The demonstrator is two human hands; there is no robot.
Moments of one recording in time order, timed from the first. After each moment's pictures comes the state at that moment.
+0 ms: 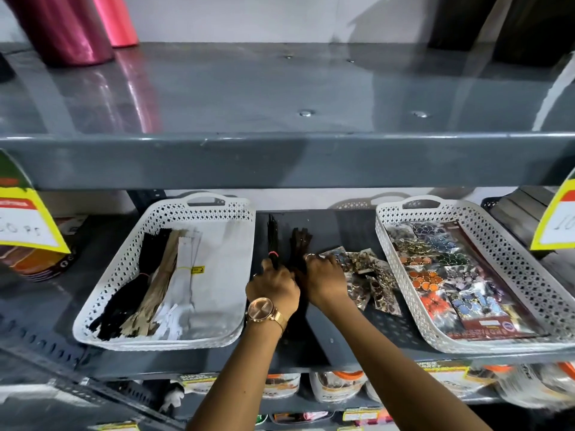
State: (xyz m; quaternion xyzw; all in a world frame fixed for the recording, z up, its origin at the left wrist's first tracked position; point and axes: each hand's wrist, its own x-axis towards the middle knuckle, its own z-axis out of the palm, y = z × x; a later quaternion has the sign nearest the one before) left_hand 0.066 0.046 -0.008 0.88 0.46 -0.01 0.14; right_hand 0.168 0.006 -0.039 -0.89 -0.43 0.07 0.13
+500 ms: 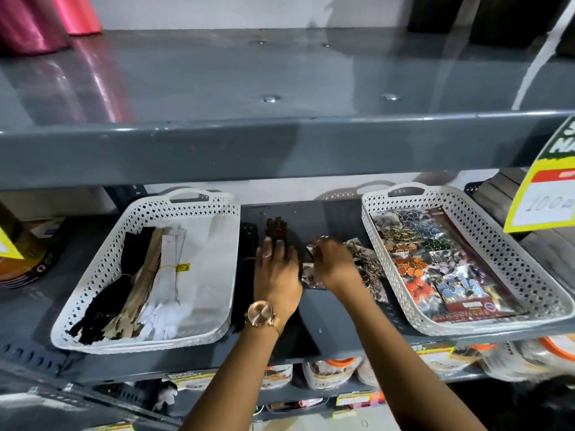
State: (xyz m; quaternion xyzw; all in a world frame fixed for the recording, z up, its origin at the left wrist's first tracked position) left_hand 0.085 0.036 -0.024 0.93 0.33 0.07 0.11; right_hand 0.197 -0.017 -0.020 -0.89 -0.39 0.08 0.22
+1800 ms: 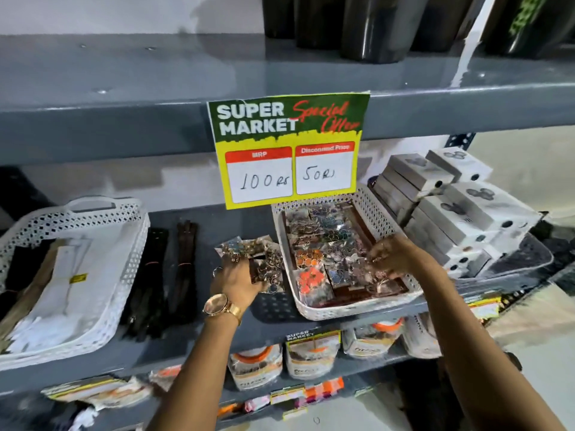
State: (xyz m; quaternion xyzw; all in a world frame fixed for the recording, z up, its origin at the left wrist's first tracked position) left_hand 0.171 -0.045 -0.043 0.89 0.41 -0.01 0.19; right_hand 0.390 -0.259 0.012 -0.90 -0.20 0.29 0.25
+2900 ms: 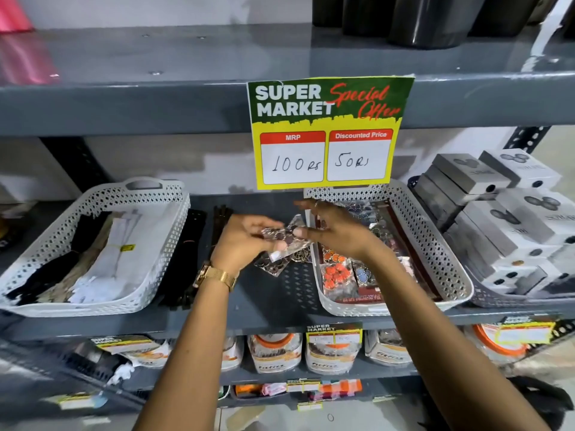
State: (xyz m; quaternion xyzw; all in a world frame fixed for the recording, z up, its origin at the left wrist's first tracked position) left_hand 0.150 -0.032 0.022 0.73 0.34 0.22 0.55; right_hand 0.299 -0.157 0.052 -0.75 -0.55 0.20 0.30
